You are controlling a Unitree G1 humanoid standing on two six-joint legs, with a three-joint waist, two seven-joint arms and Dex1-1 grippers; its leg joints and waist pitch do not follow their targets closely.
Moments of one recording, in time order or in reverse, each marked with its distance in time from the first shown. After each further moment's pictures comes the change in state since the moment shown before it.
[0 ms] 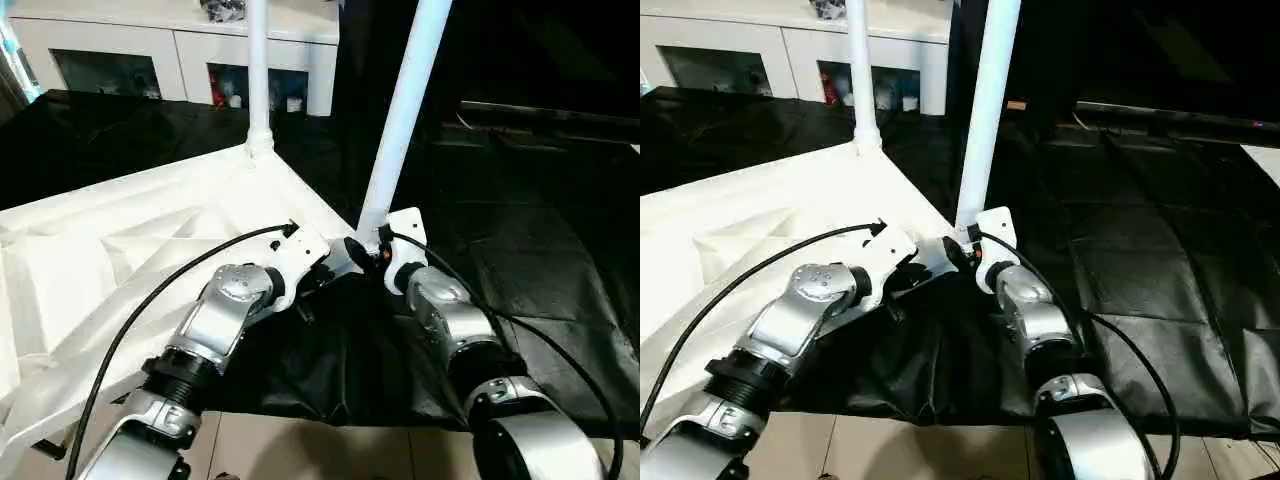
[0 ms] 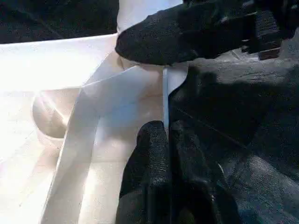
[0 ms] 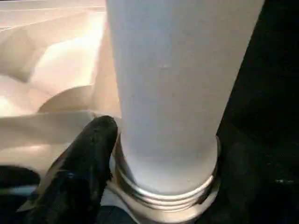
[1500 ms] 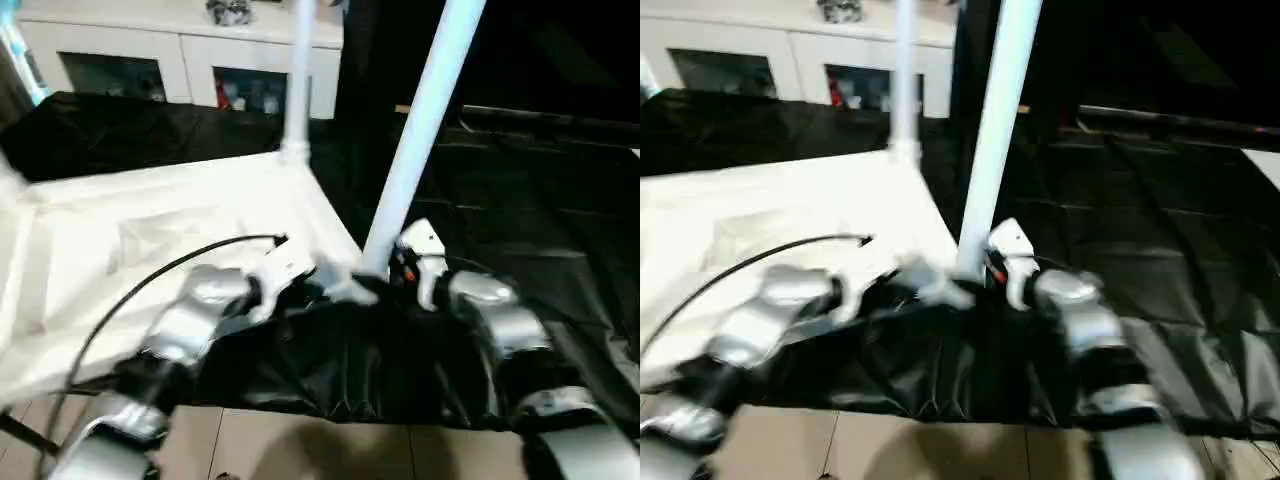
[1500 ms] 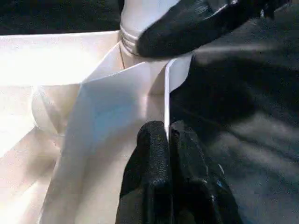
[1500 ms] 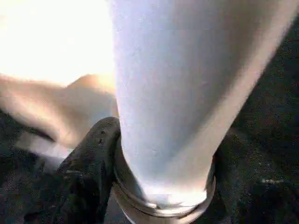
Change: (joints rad) left arm -0.043 0.000 0.004 0.087 -0.031 -0.017 -0.058; right arm 0.023 -0.050 0.019 -0.056 -0.004 0.075 0.086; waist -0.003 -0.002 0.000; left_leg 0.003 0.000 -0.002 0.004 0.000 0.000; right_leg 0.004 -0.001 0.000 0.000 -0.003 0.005
